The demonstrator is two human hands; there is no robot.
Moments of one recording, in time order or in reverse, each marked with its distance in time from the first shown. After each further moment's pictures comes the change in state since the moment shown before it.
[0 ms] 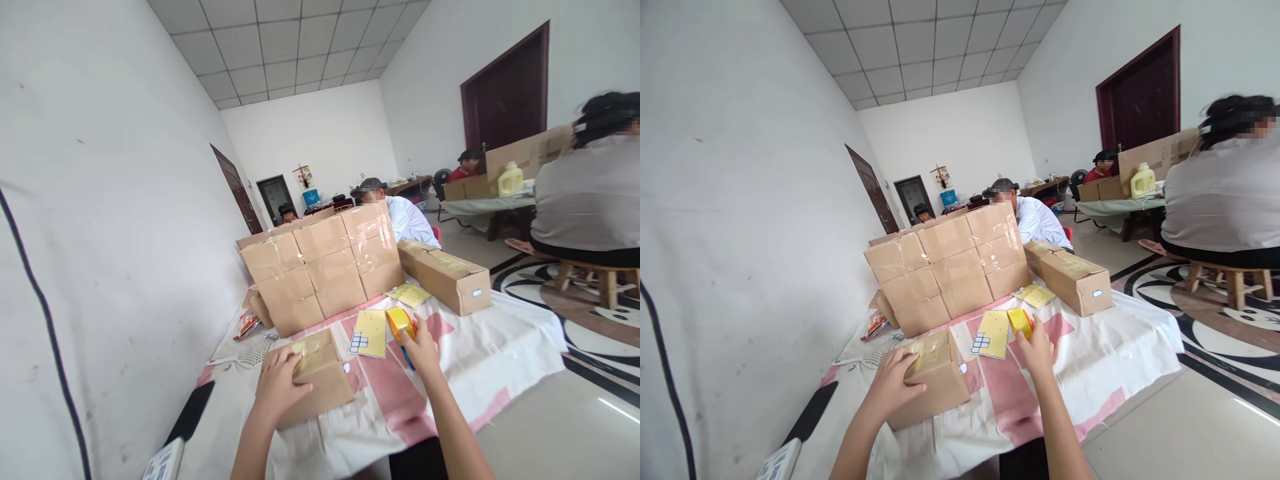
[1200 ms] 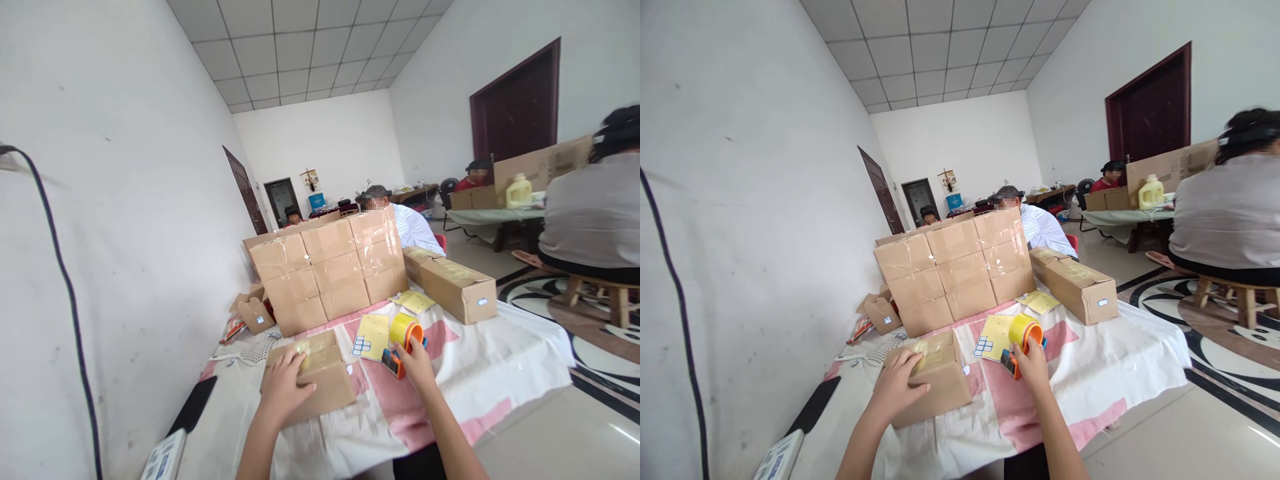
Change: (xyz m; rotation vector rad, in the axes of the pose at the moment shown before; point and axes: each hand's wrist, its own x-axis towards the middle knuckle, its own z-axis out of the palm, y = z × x) left_hand -0.008 0.001 0.007 -0.008 0.010 -0.030; right_hand -0.019 0.003 0.017 0.233 -0.116 -0.056
